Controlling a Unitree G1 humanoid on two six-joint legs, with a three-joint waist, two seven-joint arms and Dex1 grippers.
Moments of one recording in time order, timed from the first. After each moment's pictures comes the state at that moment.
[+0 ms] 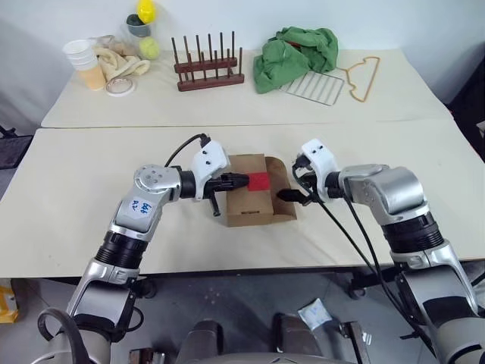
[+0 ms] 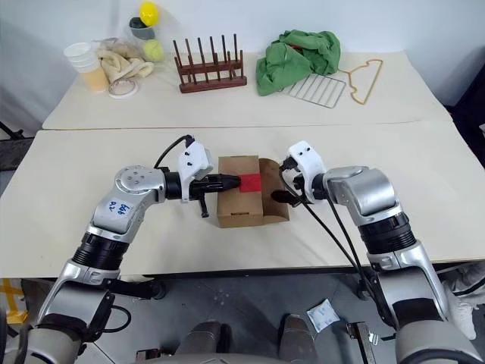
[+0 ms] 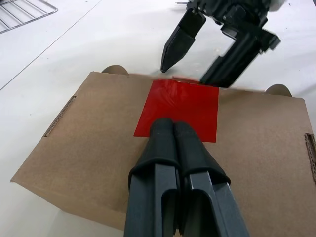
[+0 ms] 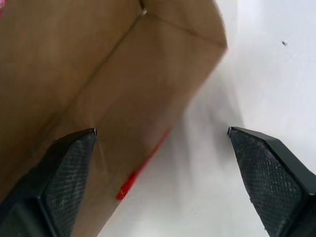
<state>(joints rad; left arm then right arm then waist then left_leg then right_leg) -0.71 0.46 -0.18 0.12 -0.15 0.38 -0.91 -0.82 -0.56 0.26 0.06 0.29 1.07 0.62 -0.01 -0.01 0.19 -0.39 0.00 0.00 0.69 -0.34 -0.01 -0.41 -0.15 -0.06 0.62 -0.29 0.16</state>
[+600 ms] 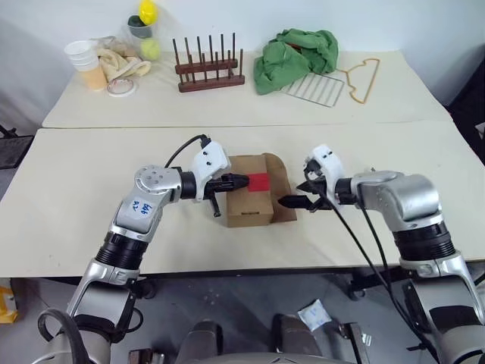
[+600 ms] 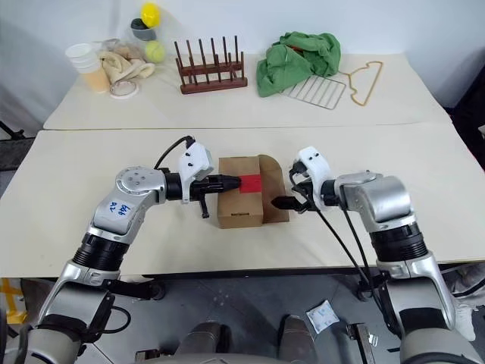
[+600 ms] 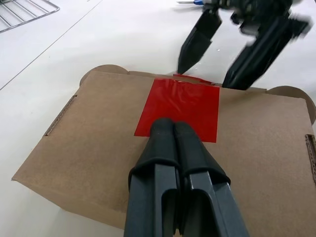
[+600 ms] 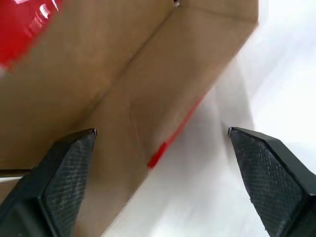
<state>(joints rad) -0.71 0.46 -0.17 0.11 -0.15 0.39 -0.90 -0.82 -0.57 0.09 0.09 0.42 1.25 0.78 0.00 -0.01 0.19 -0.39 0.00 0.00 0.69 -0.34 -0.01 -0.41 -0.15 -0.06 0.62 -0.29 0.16</state>
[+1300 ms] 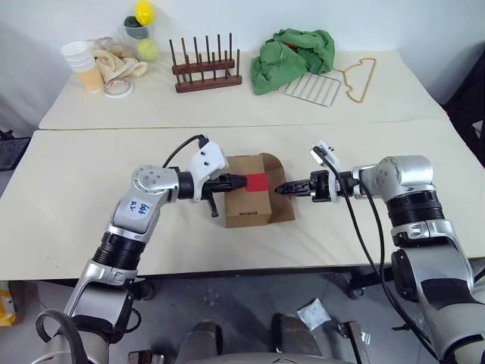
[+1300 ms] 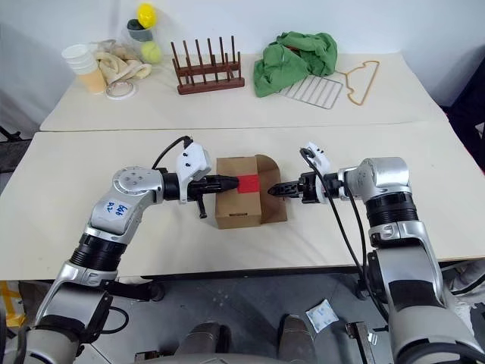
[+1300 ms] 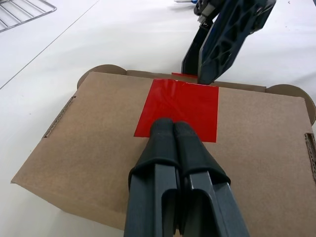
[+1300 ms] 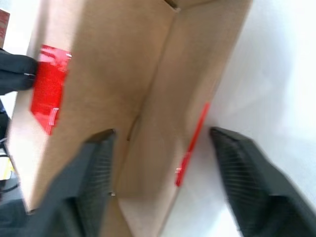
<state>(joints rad) -0.70 0.48 -0.16 0.10 -0.16 0.39 -0.91 -1.03 -0.51 0.10 0.65 0.44 1.22 0.97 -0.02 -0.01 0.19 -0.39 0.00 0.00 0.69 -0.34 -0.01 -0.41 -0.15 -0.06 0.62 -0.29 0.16</state>
